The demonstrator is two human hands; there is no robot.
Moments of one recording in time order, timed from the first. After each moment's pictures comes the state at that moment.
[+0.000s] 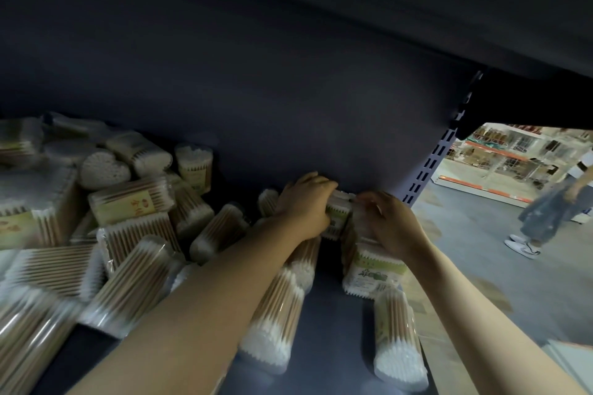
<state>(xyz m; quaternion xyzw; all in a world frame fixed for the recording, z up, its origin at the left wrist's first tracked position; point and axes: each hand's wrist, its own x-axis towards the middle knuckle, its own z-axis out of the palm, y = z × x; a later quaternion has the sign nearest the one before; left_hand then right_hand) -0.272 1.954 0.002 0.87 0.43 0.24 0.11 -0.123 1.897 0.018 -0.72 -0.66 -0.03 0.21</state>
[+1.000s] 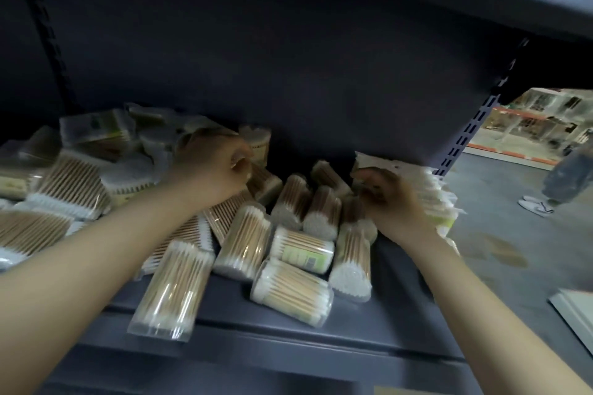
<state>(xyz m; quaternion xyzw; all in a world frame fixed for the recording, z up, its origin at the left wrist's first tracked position) -0.487 1.920 0.028 0.79 0.53 0.30 0.05 -0.239 1.853 0.015 -0.68 -0.66 0.04 0.32</state>
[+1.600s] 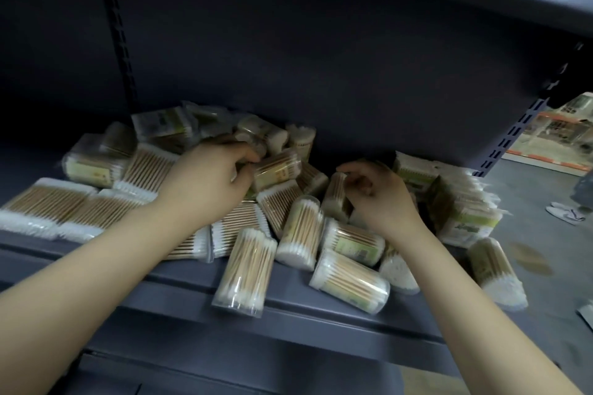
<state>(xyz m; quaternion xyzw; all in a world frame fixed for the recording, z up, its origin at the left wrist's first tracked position) -0.562 1.881 0.033 0.80 0.51 0.32 0.04 -0.328 1.857 0.020 -0.66 -0.67 0.09 0.32</state>
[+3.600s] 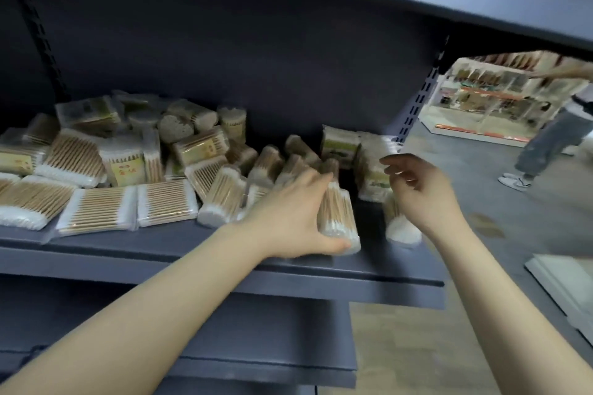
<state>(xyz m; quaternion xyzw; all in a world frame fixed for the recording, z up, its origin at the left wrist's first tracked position) -0.403 1.785 0.026 0.91 0.34 0.14 0.16 -0.206 1.750 0.036 -0.71 -0.57 0.06 0.40</state>
